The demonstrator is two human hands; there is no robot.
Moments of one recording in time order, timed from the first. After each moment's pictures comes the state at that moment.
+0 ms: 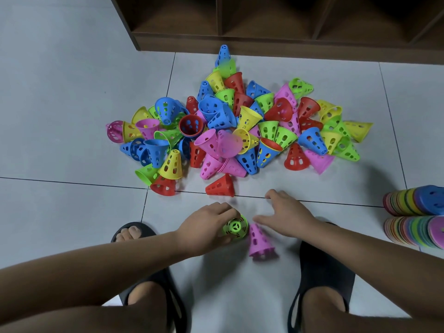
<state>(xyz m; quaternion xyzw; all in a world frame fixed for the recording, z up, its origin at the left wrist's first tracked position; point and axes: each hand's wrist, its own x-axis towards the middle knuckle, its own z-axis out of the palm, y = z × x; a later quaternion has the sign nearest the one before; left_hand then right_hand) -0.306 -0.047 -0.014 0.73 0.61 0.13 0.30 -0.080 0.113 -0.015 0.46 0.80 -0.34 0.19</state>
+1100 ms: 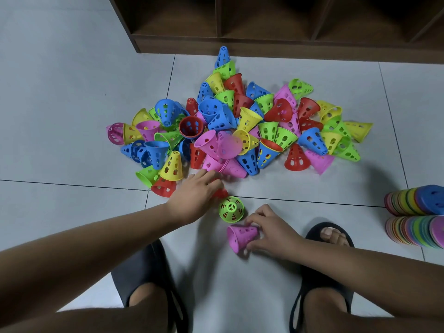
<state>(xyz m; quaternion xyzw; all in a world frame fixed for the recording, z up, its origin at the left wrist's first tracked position) -0.361 -0.001 -0.014 0.75 0.64 0.08 0.13 -0.076 0.066 -0.039 0.36 0.80 -0.46 0.14</state>
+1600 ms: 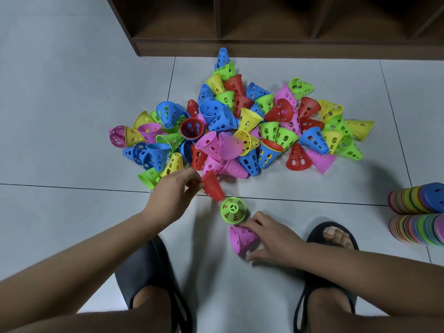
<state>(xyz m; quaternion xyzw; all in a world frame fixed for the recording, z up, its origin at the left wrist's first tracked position) -0.387 -0.024 0.023 0.60 0.74 0.23 0.19 -0.072 0.058 -0.042 0.26 0.88 -0.37 0.15</state>
